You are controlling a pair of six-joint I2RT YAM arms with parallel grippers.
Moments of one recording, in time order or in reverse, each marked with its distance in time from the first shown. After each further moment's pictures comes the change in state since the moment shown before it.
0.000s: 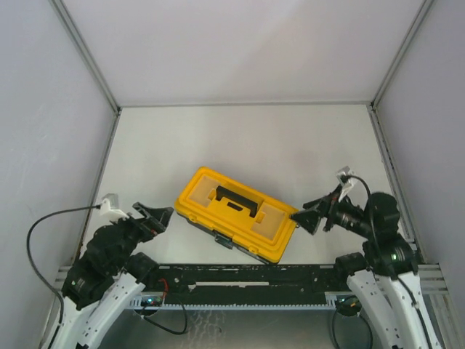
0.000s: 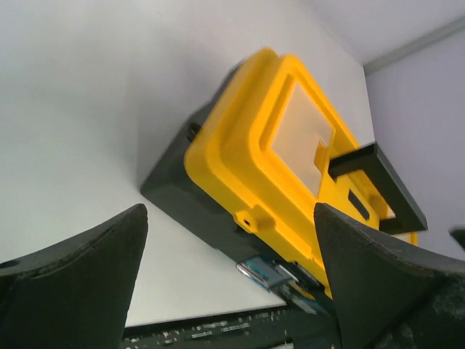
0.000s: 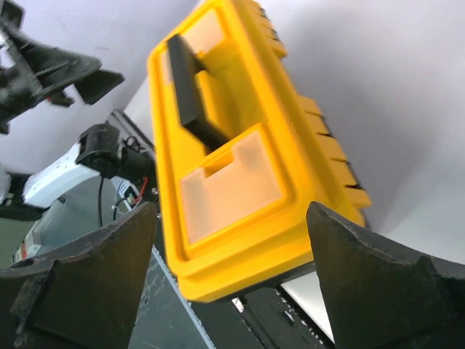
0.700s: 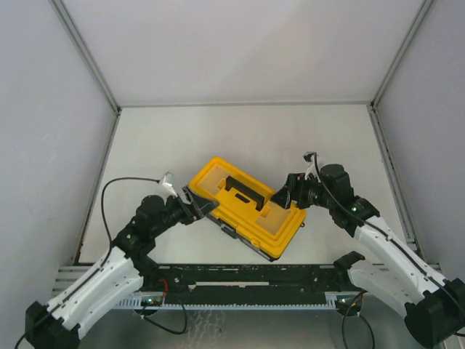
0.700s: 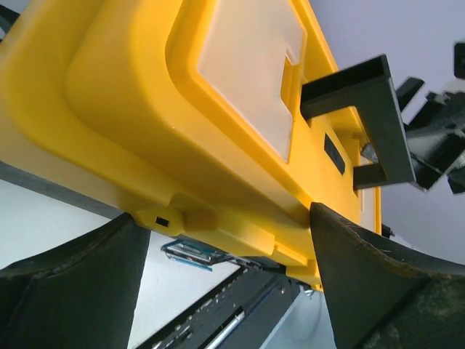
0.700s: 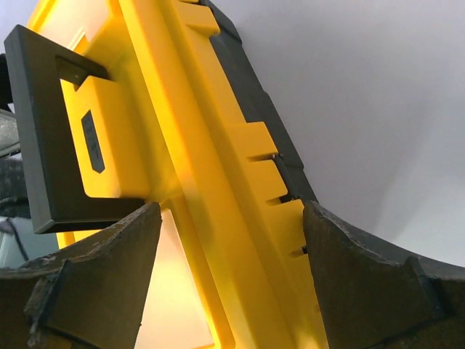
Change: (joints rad) left arm -0.013 0.459 -0.325 0.769 0.486 -0.097; right arm 0.238 0.577 0.004 0.253 0.319 0.040
